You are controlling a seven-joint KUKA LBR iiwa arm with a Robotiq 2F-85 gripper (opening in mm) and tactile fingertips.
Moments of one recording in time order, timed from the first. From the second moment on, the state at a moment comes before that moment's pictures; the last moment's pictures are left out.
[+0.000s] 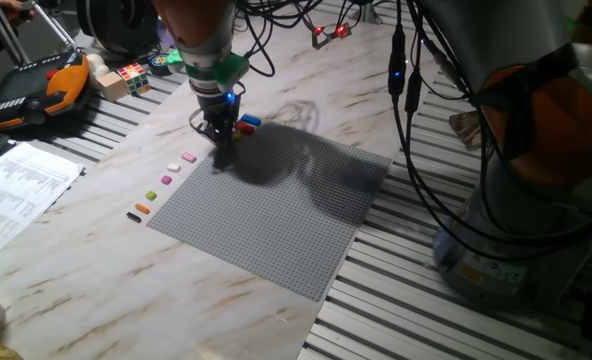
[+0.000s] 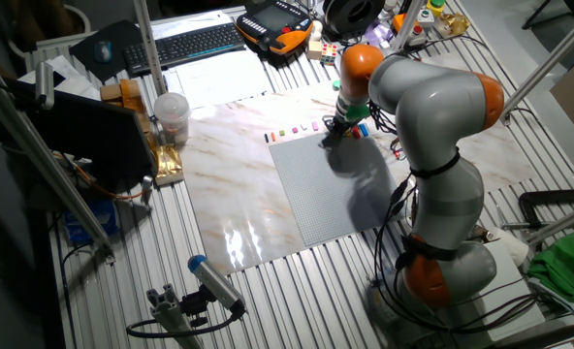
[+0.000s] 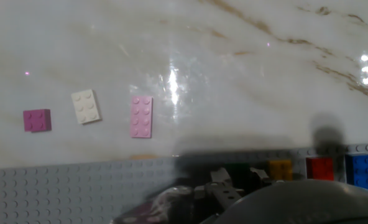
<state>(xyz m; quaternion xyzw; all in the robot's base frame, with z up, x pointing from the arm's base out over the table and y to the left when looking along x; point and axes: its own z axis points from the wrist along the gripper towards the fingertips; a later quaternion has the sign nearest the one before) 0.606 -0.040 0.031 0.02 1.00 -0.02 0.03</state>
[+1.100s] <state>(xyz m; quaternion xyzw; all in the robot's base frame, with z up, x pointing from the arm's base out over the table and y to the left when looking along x) 0.605 -0.041 0.024 0.03 1.00 -0.02 0.03</state>
